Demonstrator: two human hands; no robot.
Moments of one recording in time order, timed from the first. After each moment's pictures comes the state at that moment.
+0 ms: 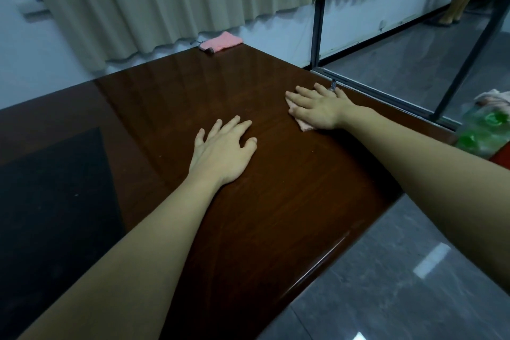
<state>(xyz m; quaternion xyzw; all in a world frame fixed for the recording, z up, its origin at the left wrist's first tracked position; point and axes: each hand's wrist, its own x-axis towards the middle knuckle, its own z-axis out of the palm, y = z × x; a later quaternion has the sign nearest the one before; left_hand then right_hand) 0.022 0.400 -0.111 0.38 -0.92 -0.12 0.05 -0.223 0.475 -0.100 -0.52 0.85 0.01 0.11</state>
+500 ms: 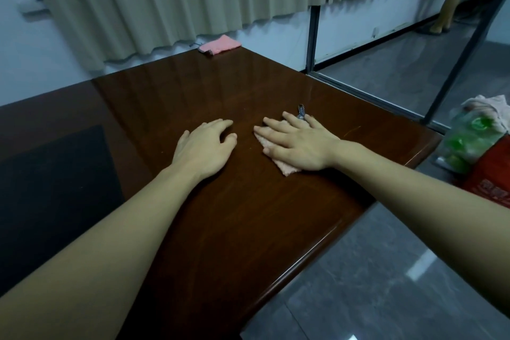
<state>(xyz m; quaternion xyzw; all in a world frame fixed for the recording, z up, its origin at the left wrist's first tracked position) 0.048 0.390 -0.097 0.40 -0.91 -0.13 0.07 -0.134 0.523 -0.100 -0.62 0.77 0.01 0.11</state>
